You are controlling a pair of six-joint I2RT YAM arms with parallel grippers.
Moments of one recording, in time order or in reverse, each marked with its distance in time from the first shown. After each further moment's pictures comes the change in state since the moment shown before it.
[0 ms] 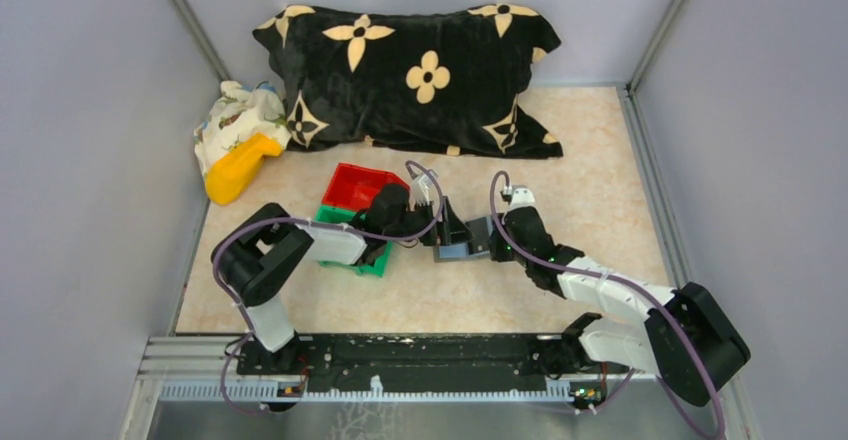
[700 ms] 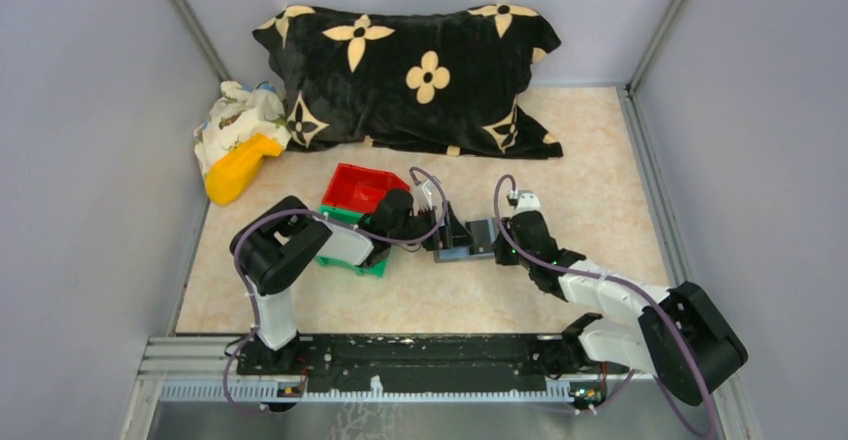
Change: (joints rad) left arm -0.001 0.119 0.001 0.097 0.037 -0.060; right arm -0.048 0.006 -0.061 0.048 -0.013 0.011
